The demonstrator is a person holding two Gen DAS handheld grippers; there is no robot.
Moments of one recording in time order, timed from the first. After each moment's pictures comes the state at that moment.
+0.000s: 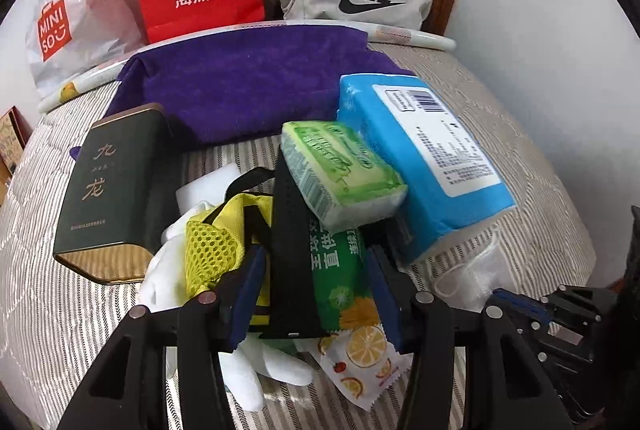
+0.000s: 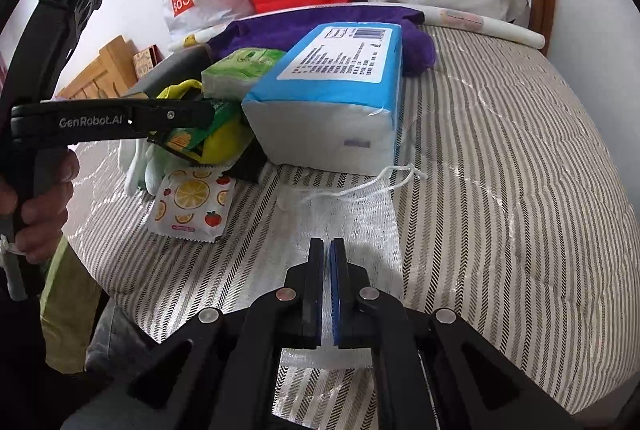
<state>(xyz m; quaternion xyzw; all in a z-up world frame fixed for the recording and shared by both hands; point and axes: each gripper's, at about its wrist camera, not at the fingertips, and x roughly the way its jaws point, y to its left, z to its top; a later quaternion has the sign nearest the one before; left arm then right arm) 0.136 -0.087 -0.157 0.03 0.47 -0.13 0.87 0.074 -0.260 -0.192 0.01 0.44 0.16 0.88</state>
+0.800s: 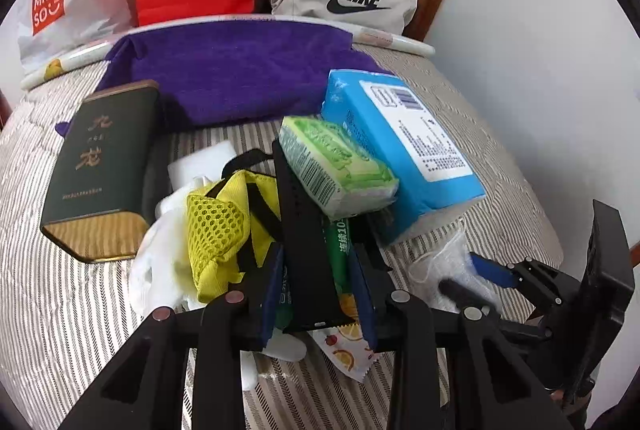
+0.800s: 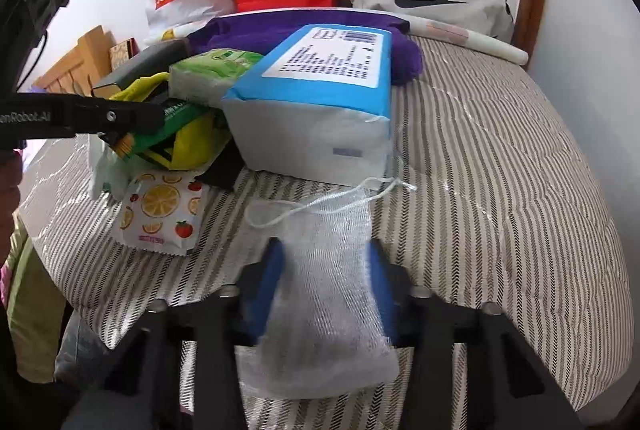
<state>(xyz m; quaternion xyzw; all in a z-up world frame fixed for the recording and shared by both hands) 0.123 -0.069 -0.155 -0.02 0.48 -0.18 0.86 0.079 -0.244 -0.197 -0.03 0.42 0.11 0.90</state>
